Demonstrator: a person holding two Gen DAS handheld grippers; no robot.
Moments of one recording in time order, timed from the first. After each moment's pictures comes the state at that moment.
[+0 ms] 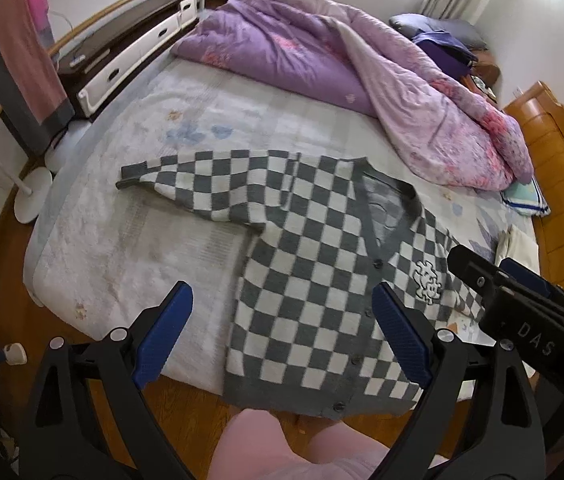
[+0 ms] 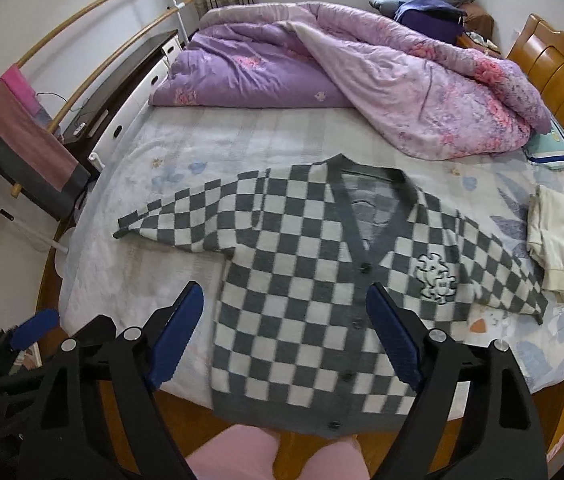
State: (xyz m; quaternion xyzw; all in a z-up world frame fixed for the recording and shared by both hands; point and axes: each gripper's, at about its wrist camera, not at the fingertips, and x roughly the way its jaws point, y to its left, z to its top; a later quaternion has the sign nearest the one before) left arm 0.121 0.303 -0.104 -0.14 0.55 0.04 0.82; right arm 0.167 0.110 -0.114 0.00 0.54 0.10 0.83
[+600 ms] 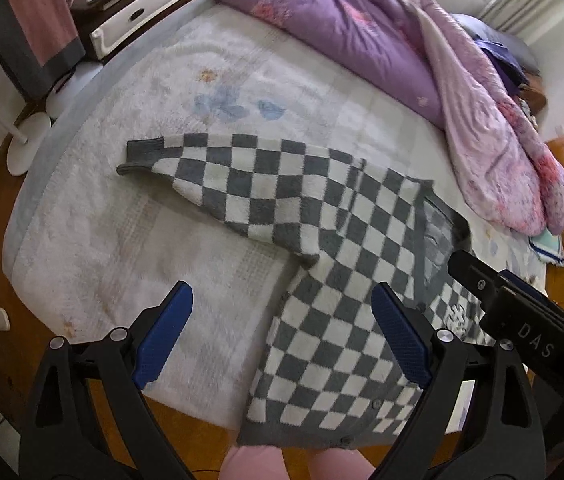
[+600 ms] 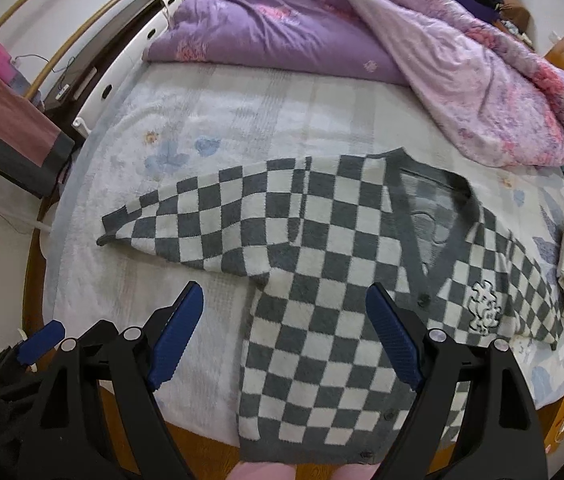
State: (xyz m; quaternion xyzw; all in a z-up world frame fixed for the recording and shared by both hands) left arm 0.237 0.418 -0.214 -0.21 0.60 0.08 0.77; right arm 0.300 0.224 -0.221 -0.03 0.61 0.11 0.78
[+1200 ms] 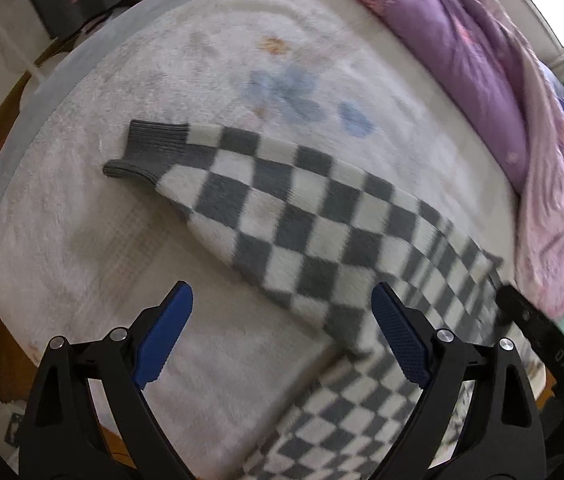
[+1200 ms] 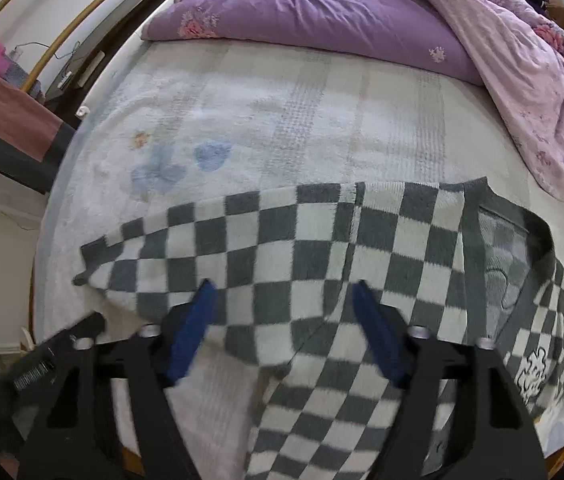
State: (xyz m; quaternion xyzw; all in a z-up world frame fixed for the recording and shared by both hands) left arm 0.313 0.514 -0.355 -0.29 0.61 0.18 0.72; right arm 0.414 0.254 -0.343 -0.03 0.62 0.16 0.76
